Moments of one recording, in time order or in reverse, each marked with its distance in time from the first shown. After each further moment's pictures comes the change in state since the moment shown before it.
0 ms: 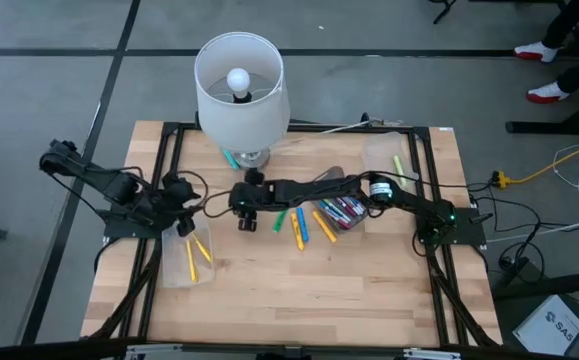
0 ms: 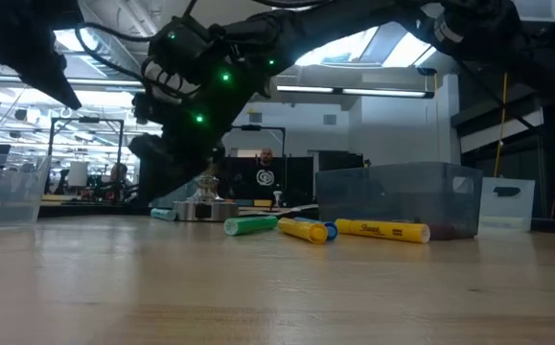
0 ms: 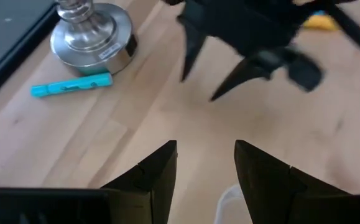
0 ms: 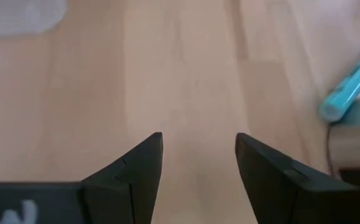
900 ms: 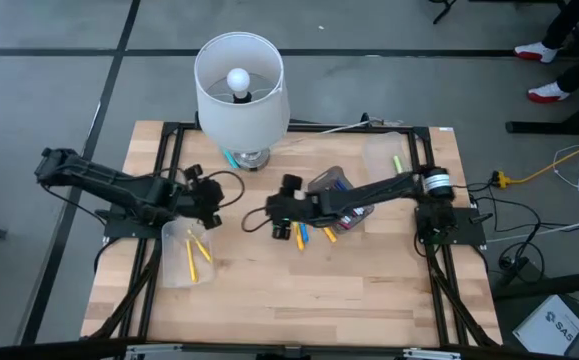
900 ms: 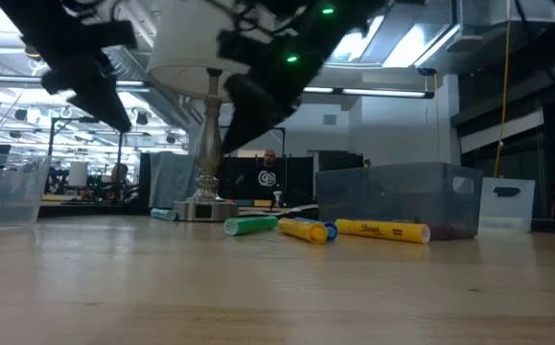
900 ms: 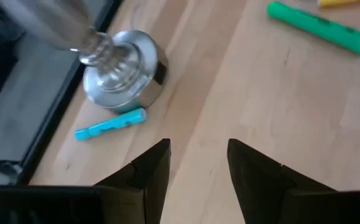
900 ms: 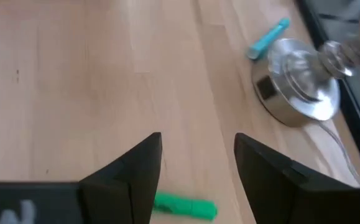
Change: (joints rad) left arm 0.249 0.316 0.000 0.284 -0.073 0.395; right arm 0.116 -0.522 -0.685 0.177 0.203 0.081
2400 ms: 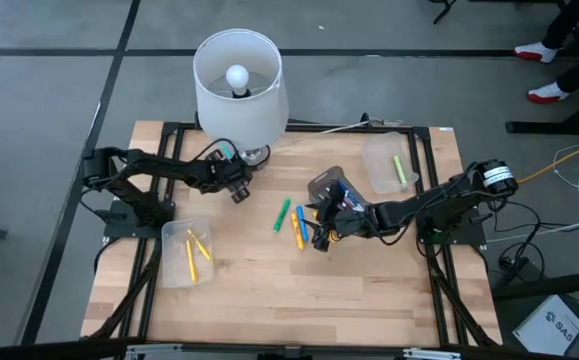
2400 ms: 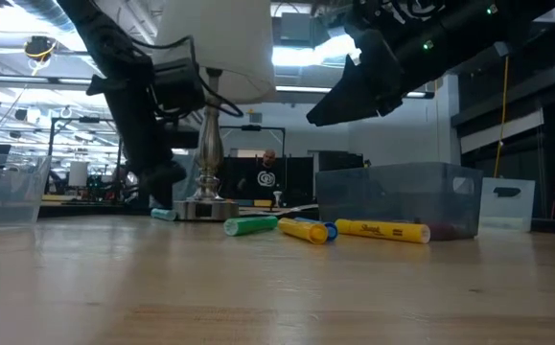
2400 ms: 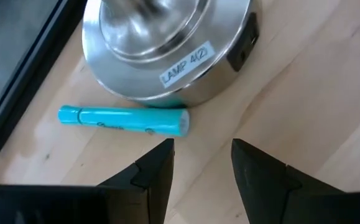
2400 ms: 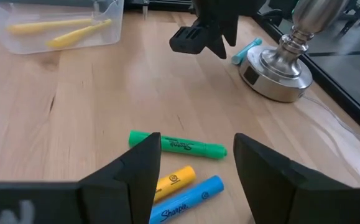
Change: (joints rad) left arm 0.517 0.541 0.000 0.466 0.143 0.145; right arm 0.138 -0.460 -0.731 0.579 0.085 0.131
